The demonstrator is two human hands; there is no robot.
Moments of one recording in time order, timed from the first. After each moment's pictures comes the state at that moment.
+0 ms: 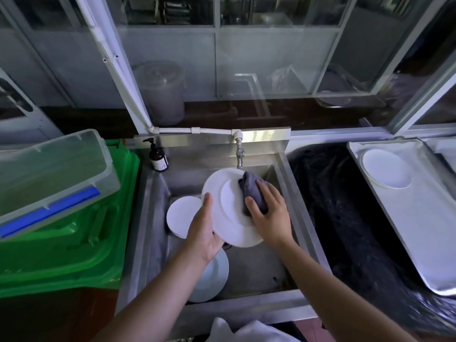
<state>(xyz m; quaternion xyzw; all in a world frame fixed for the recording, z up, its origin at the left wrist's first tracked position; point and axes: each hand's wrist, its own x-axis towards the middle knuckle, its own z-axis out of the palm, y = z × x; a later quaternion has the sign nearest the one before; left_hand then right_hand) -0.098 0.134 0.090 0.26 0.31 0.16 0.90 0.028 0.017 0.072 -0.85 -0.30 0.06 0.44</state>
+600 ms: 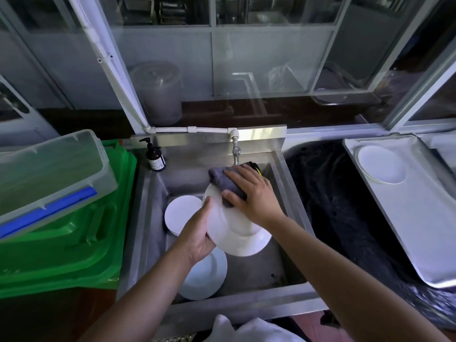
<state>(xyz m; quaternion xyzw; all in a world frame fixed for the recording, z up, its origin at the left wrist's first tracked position) -0.110 0.130 0.099 0.31 0.31 0.10 0.90 0.048 0.046 0.097 -0.81 -0.51 -0.01 0.30</state>
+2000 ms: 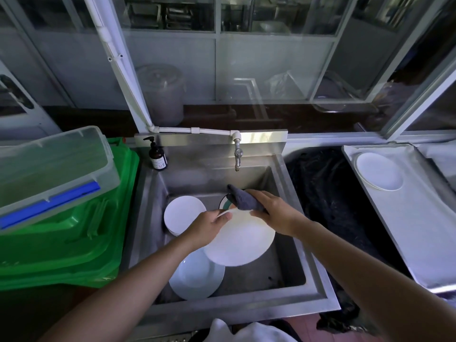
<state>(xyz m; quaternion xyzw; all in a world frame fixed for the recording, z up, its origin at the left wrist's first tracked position) -0.113 0.158 0.049 0.80 0.29 -0.01 0.53 0.077 -0.003 0.086 -0.78 -0.55 0.19 0.24</state>
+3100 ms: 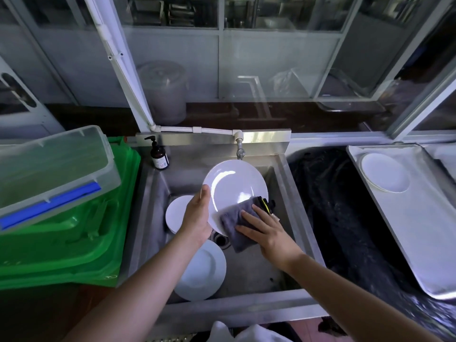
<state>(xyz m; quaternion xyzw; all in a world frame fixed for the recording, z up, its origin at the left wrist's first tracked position) -0.084 0.160 0.076 0.38 0.42 0.22 0.80 0.040 -0.033 0.028 -0.71 -0.67 -0.04 0.18</state>
